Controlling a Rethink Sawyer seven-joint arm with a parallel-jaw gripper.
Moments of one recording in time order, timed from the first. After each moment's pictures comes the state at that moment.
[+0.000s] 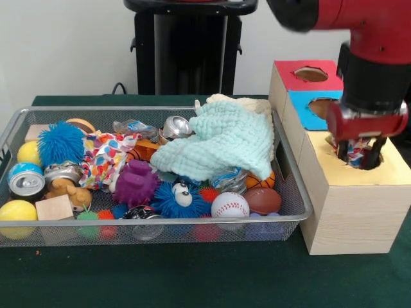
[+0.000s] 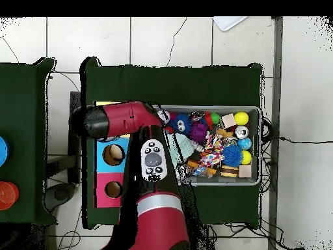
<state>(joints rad) 0.00 -0.49 0.10 1.33 -0.10 0.68 1.74</state>
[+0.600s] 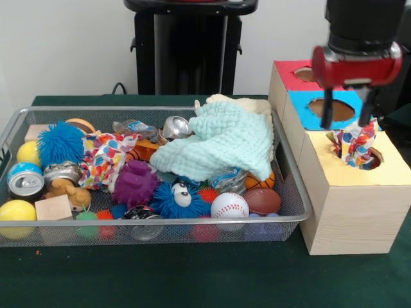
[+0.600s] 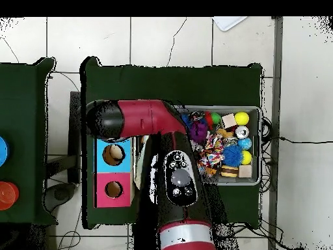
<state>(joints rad) -0.11 -0.68 0.14 1.43 -0.08 0.76 1.74</state>
